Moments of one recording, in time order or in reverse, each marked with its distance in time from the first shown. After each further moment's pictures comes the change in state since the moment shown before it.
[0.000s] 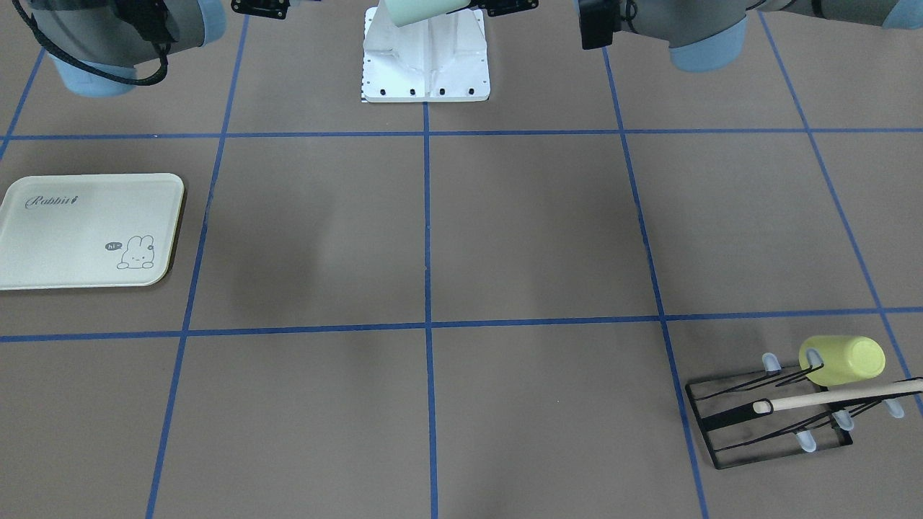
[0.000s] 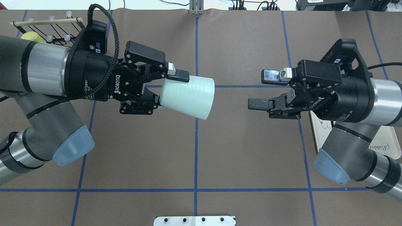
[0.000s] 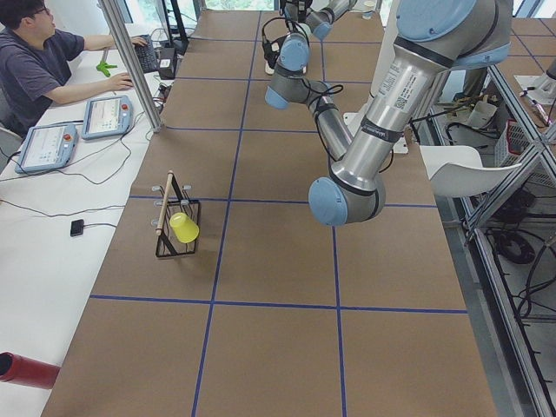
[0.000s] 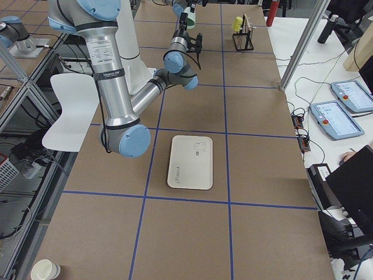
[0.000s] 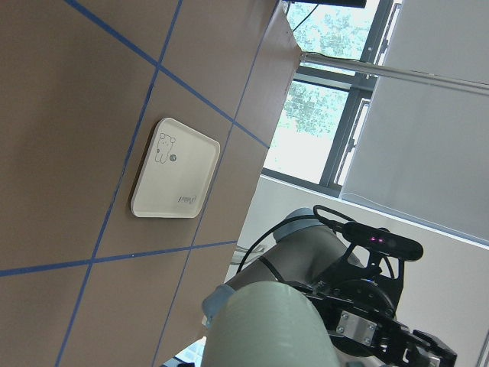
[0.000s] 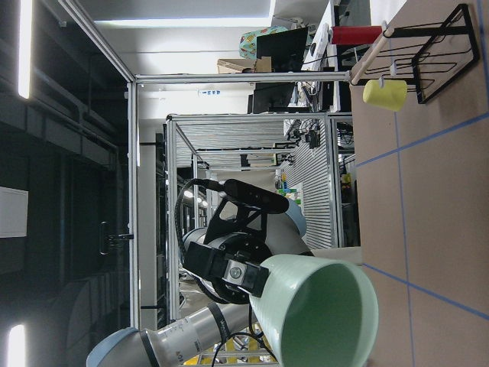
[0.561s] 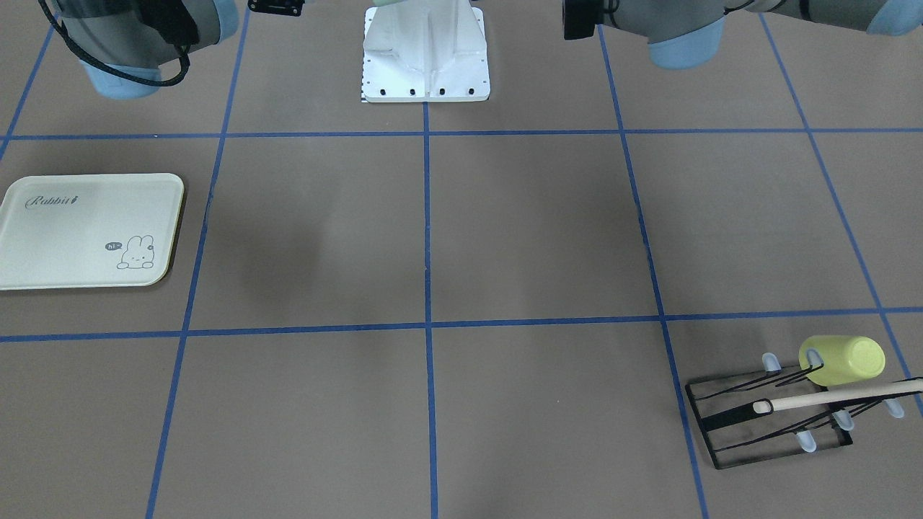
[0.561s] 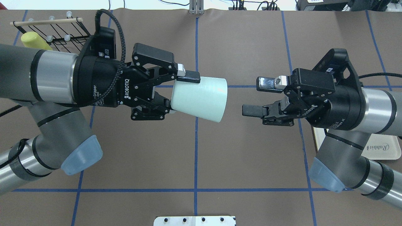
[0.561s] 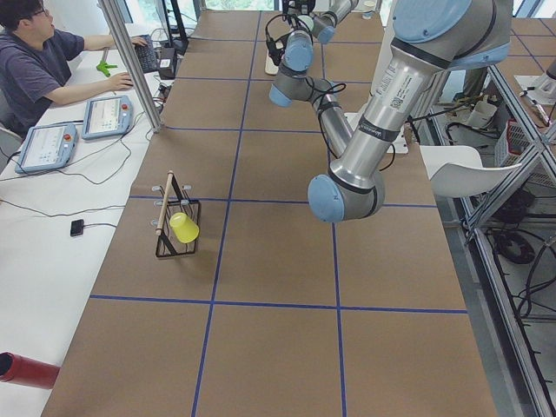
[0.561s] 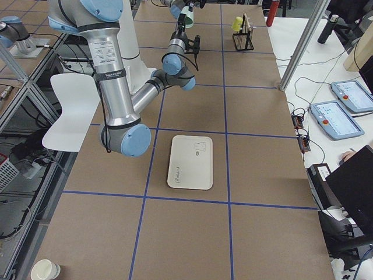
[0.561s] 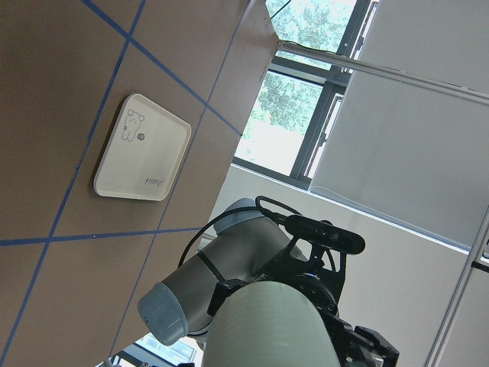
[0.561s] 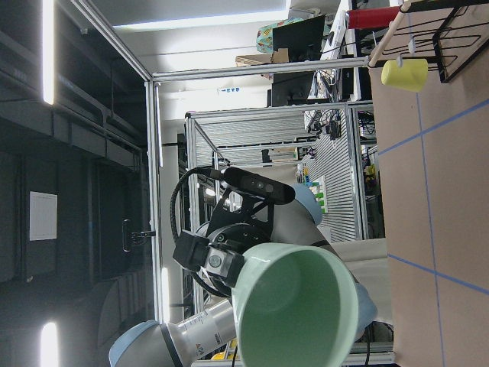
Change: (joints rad) left arm 0.061 -0.020 0.006 -0.033 0.081 -0.041; right arm -0.030 0.002 -0.013 0.025 -0.035 -0.002
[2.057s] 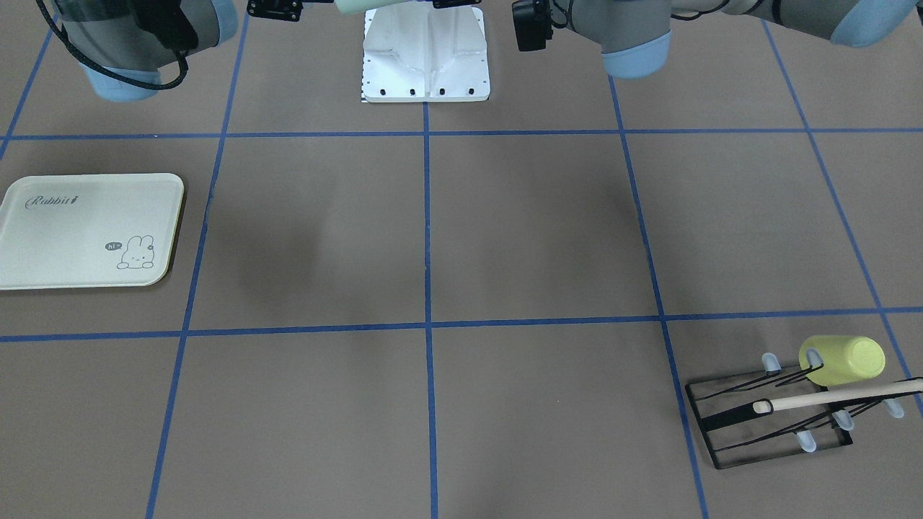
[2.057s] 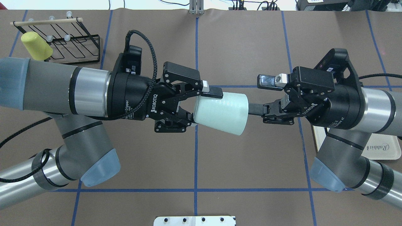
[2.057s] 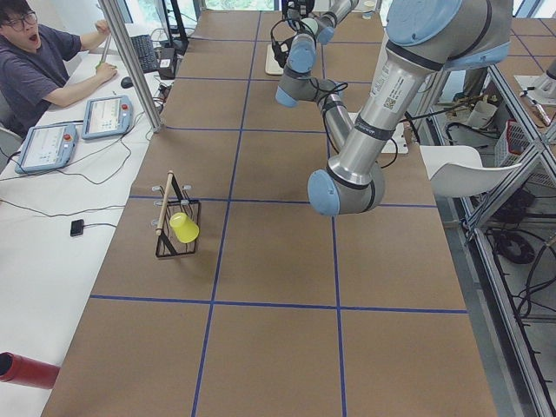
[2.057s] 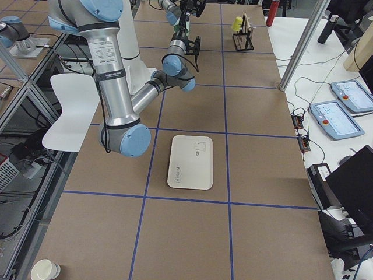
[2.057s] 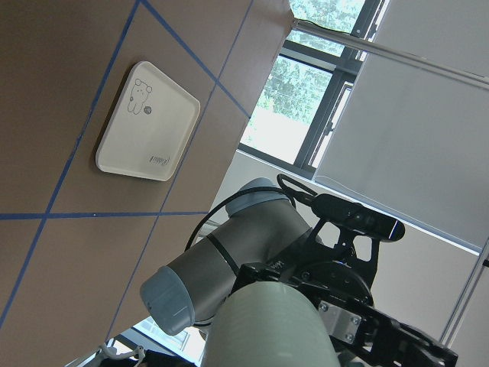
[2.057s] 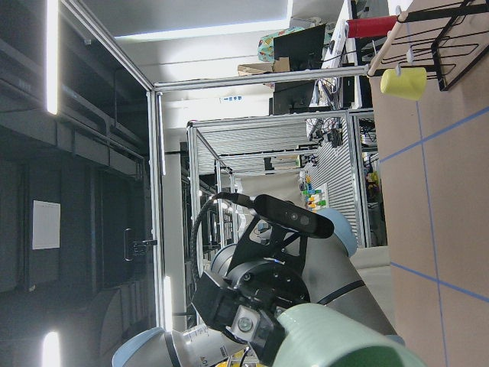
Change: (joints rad) left arm 0.069 -0.044 0.064 0.004 0.040 0.010; right arm 0.000 -0.006 -0.006 0.001 -0.014 0.004
